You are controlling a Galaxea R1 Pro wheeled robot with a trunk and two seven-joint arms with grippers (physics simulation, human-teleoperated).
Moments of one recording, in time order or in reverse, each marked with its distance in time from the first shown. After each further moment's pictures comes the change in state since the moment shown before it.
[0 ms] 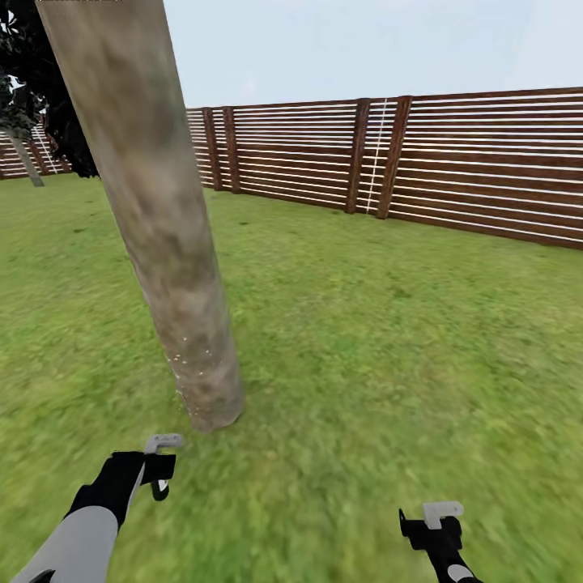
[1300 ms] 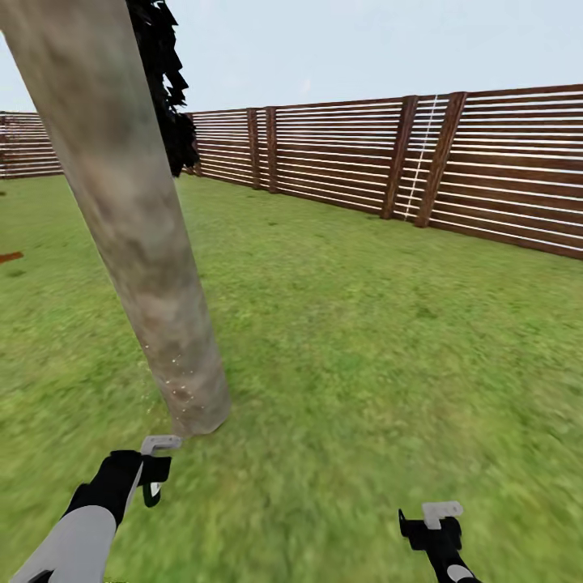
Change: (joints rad) left arm 0.000 0.006 -0.004 -0.009 -0.015 0.049 0.033; right arm 0.001 0.002 0.000 0.000 -0.001 0.000 0.001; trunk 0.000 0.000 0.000
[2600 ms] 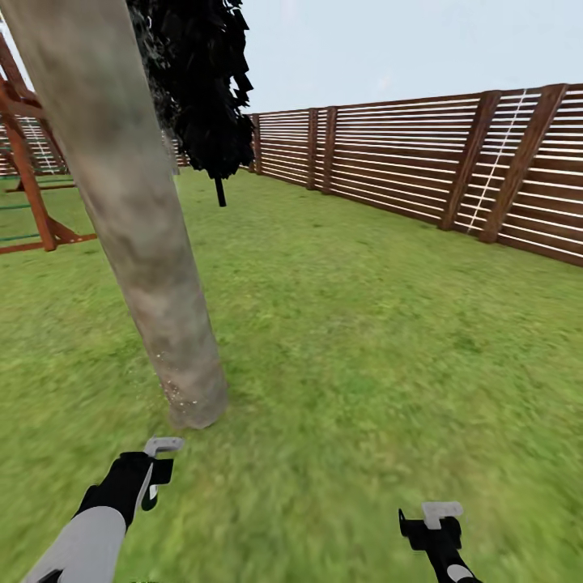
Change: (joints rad) left arm 0.000 -0.034 0.009 0.014 0.015 -0.003 0.133; right arm 0.000 0.000 0.000 0.000 0.000 0.000 0.000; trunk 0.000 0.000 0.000
